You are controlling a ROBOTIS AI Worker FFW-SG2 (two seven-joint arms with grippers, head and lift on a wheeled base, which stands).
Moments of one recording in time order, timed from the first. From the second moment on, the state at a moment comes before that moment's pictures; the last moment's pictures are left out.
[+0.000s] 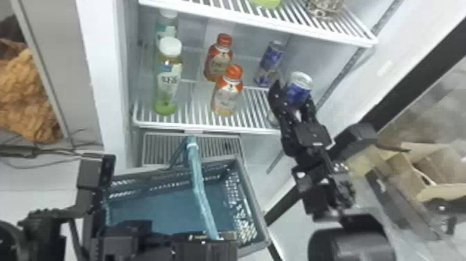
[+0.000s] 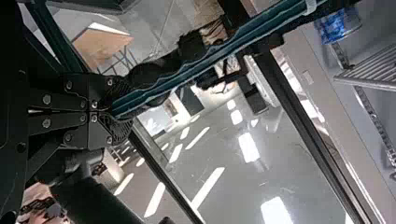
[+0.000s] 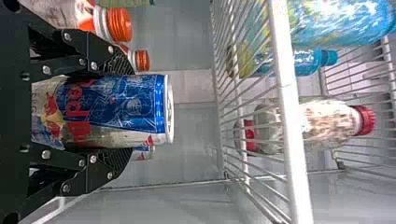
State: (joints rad) left arm 0.17 0.30 -0.33 -2.02 0.88 1.03 -0.99; right arm 0.38 -0.17 -0.13 -2.01 -0.28 -0.09 0.11
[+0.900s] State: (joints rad) left arm 0.18 0.30 -0.33 -2.02 0.88 1.05 -0.99; right arm 0.84 -0.16 -0.13 -2.55 -0.43 0.12 0.09
